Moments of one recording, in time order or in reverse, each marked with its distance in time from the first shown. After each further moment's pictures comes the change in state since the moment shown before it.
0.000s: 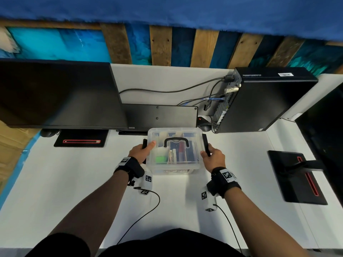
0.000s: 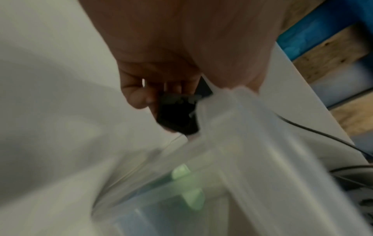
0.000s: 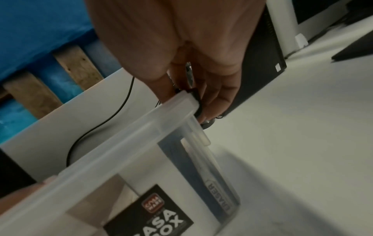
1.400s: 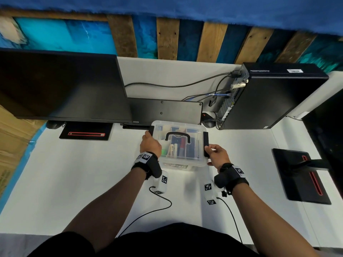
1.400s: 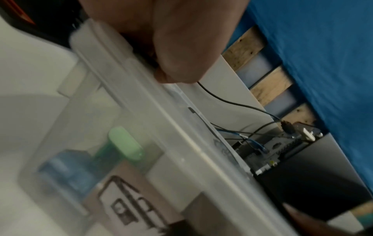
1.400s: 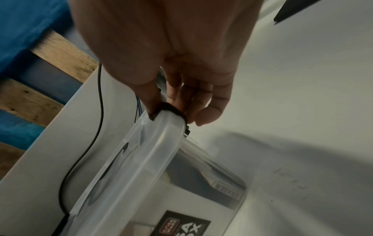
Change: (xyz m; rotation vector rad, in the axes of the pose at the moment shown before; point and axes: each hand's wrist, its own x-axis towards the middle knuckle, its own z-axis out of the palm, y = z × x) left_hand -0.026 0.032 0.031 0.168 0.313 0.092; right_hand 0.018 0.023 0.011 0.436 -0.134 0.170
